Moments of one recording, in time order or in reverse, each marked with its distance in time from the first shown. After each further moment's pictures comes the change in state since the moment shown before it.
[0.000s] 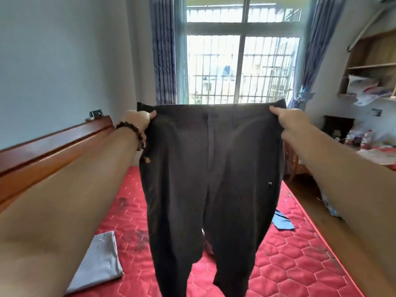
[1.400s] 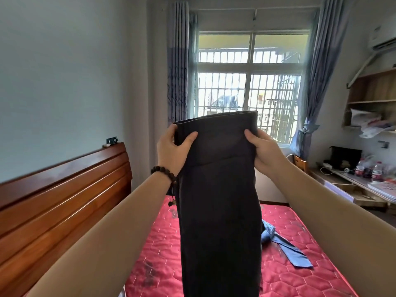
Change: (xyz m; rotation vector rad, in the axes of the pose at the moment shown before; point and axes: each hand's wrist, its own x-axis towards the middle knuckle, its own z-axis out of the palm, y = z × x) left_hand -0.055 0.004 -0.012 -0.239 0.136 0.786; right_hand -0.105 -0.023 0.096 0.433 -0.600 -0.206
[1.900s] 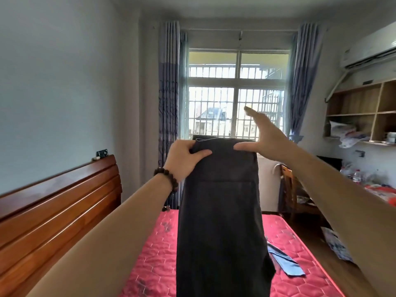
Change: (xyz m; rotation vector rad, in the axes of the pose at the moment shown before) left_hand 0.011 0.039 -0.008 0.102 -0.381 0.048; right_hand -0.023 -0.086 0.037 -1.382 -0.086 -0.301
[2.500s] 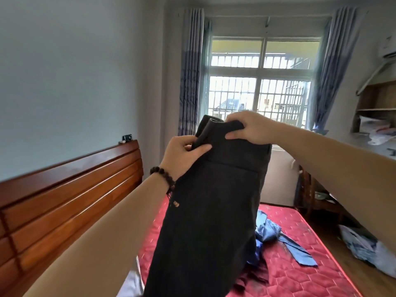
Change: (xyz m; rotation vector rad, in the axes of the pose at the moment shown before) left_hand -0.085 0.008 -0.066 -0.087 0.049 -0.088; right_hand 0.001 -0.094 0.033 -0.030 -0.365 -0.267
